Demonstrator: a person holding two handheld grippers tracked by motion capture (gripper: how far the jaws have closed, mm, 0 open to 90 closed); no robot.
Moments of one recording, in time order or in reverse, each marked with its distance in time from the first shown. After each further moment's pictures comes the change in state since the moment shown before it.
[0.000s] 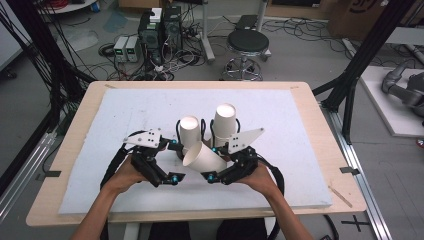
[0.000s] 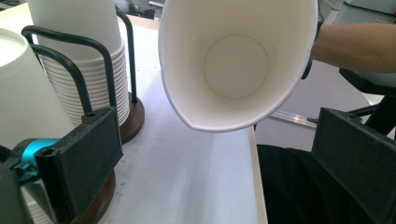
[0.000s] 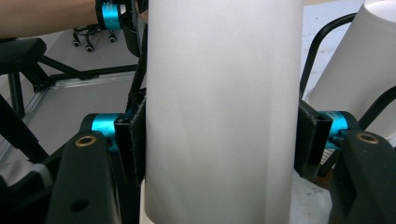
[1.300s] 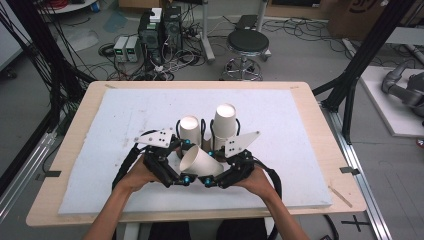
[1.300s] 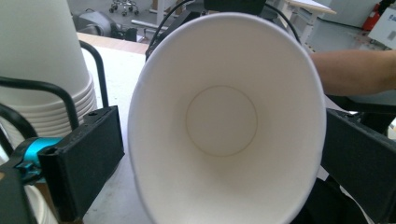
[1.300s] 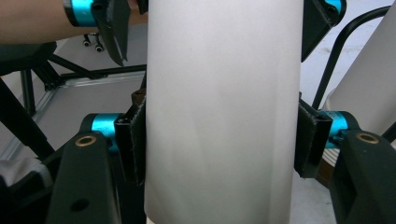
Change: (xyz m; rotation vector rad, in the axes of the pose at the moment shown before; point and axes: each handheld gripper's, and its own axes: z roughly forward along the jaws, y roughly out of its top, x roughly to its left) left arm -0.004 0.014 0.027 -0.056 -0.076 0.024; right arm 0.003 -0.004 0.011 -0.005 0.033 -0.011
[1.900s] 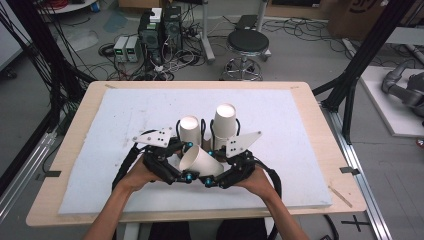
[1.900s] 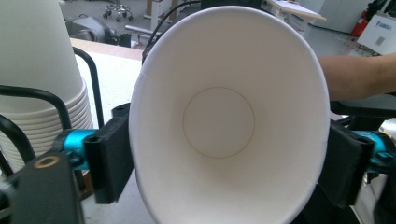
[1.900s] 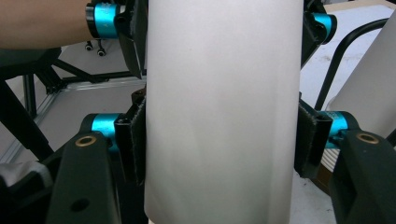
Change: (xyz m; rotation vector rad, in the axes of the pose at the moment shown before) left arm 0.000 -0.001 -0.002 -0.029 -0.020 0.008; right arm 0.002 0.001 -0.002 -0.024 0.010 -0.002
